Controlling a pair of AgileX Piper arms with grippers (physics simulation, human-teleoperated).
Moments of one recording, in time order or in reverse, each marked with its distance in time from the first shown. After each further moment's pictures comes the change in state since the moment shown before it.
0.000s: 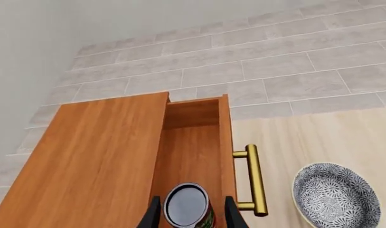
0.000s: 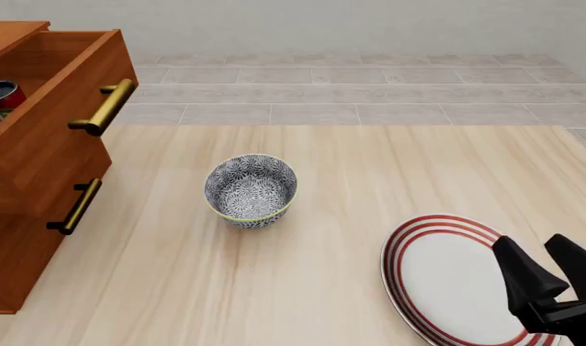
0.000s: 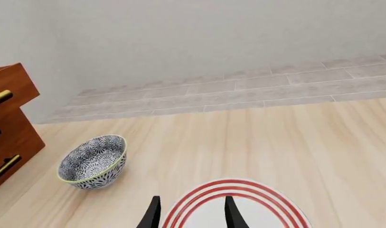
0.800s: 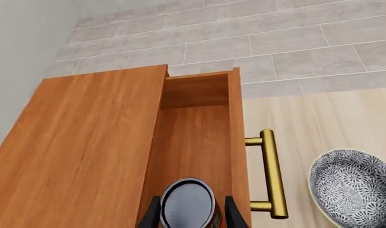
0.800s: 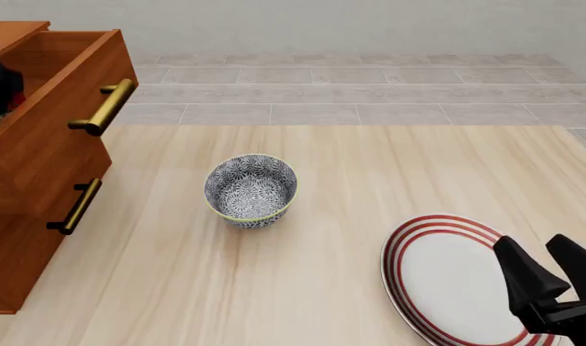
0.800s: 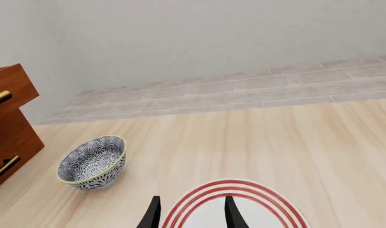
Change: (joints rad) left arm 0.042 0.075 0.145 -0.124 0.014; right arm -0.004 -0.007 0.000 0.004 -0.001
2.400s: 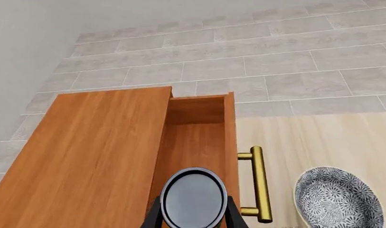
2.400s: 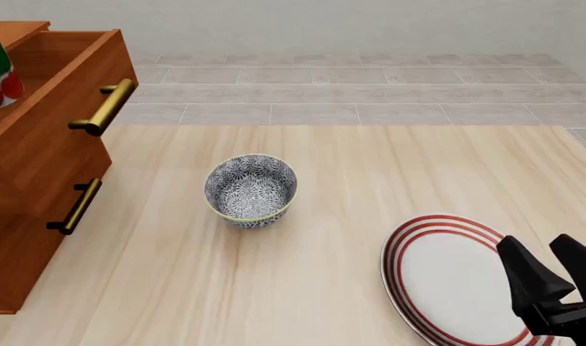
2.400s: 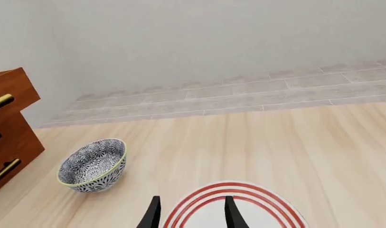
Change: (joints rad) left arm -0.020 -0.036 -0.133 0.098 -0.051; right arm -0.004 -0.029 0.000 0.011 0.000
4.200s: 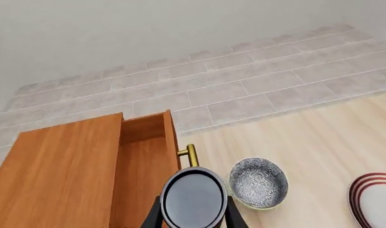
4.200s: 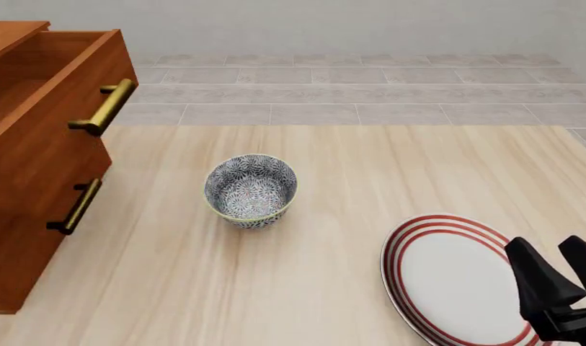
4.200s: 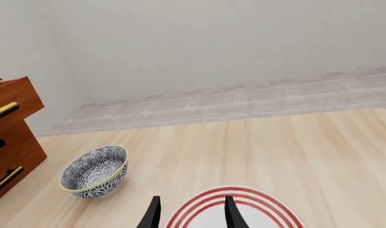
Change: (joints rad) left arm -0.285 -0.258 -0.173 0.298 -0.054; right arm -0.008 -0.082 0.000 0.042 0.008
